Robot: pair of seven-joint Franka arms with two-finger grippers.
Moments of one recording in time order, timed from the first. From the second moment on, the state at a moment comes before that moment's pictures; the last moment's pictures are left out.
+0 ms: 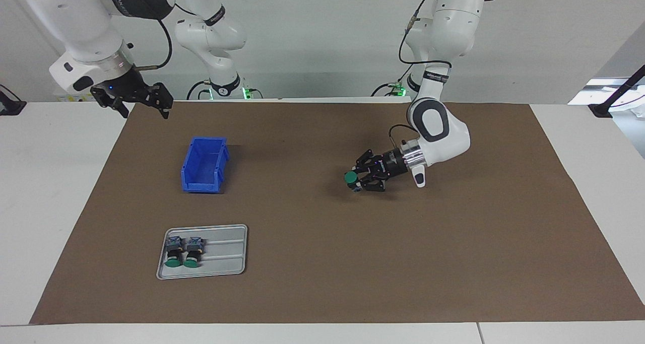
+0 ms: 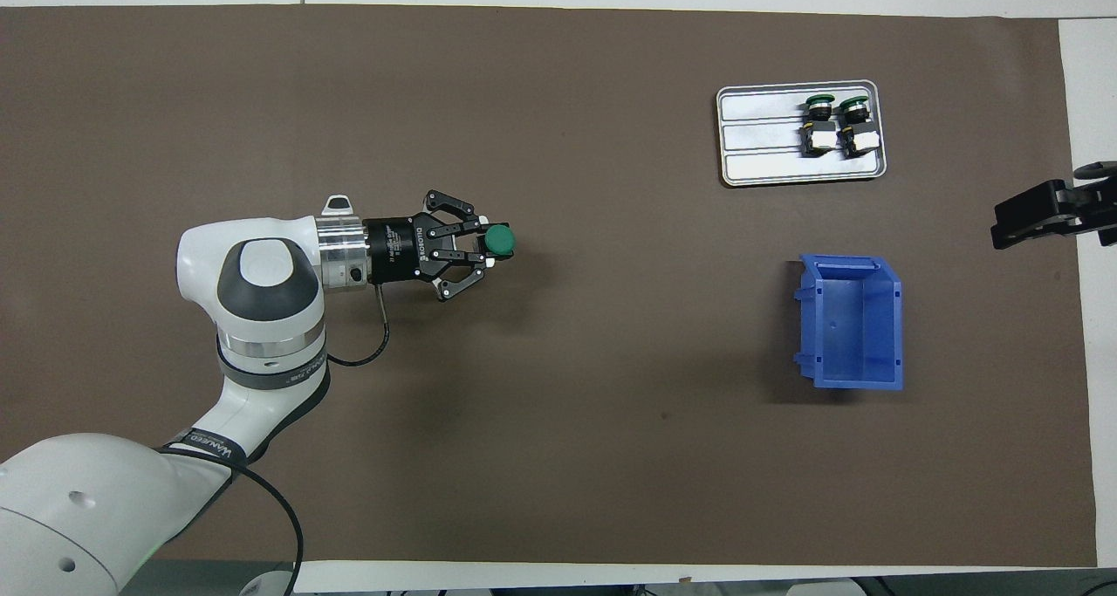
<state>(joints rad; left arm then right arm) -0.47 0.25 0.05 -2.16 -1.67 2.18 -0.80 -0.05 -0.01 0.02 -1.58 -0.06 1.43 -0.03</state>
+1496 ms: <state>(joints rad) -0.46 0.33 0.03 -2.24 -1.96 2.04 -0.52 -0.05 -0.01 0.02 -1.58 -0.06 1.43 -0.03</state>
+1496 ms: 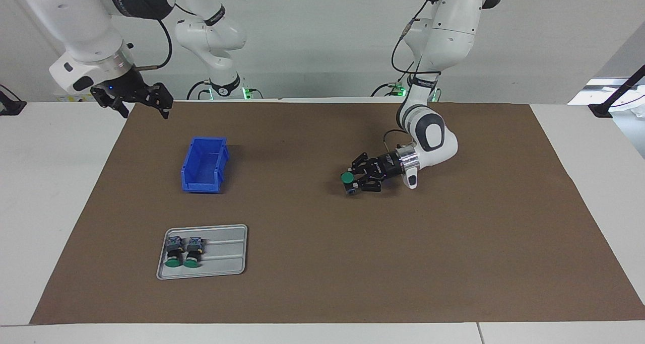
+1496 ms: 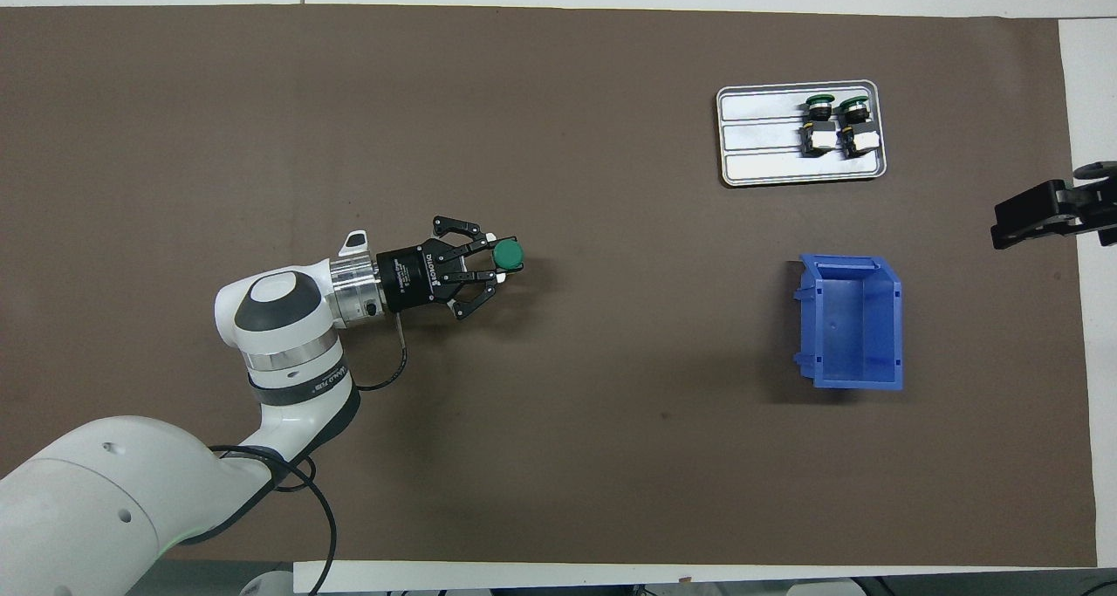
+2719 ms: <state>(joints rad) -0.48 0.33 0.03 -2.26 -1.98 2.05 -0.50 -0.05 -0.01 0.02 -1.58 -0.06 1.43 -0.03</state>
